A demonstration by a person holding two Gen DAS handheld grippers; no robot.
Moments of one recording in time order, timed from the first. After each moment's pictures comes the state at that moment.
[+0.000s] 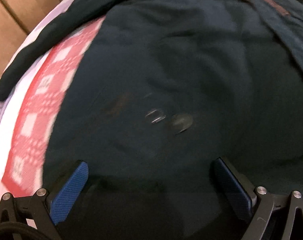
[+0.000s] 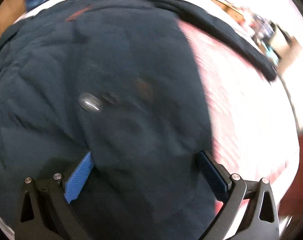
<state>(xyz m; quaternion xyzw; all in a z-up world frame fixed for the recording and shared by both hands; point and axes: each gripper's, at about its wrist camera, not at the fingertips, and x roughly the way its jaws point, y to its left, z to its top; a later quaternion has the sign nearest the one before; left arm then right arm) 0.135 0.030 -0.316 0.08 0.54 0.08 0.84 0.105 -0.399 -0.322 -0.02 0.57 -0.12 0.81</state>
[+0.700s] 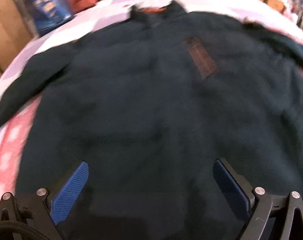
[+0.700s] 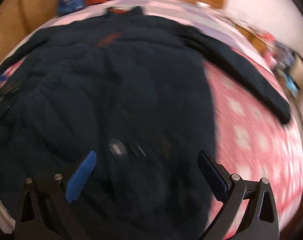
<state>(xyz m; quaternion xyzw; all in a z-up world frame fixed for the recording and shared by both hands) 0.214 -0.126 -0.254 0.07 0.46 -0.03 0.88 0.153 -0.373 -0.279 -0.07 0.52 0.03 0.85</state>
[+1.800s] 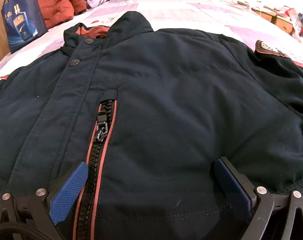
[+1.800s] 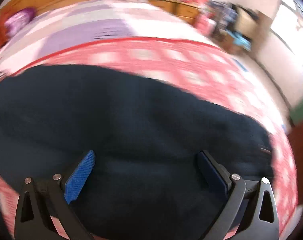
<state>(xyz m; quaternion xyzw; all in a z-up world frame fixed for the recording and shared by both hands) 0.405 -0.271 -0.321 0.04 0.42 -0.01 0.91 0.368 -0.787 -0.309 0.05 0.50 -0.27 0.82</state>
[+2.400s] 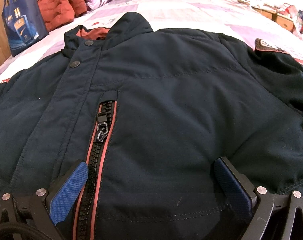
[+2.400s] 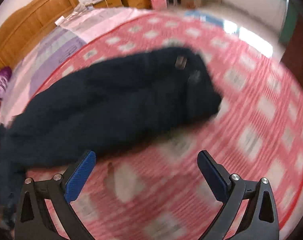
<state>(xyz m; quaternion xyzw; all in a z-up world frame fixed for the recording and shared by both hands) 0.404 -0.274 -0.322 0.05 0.42 0.00 0.91 0.243 -0.794 -0.283 0.30 0.47 -0.29 0.78</state>
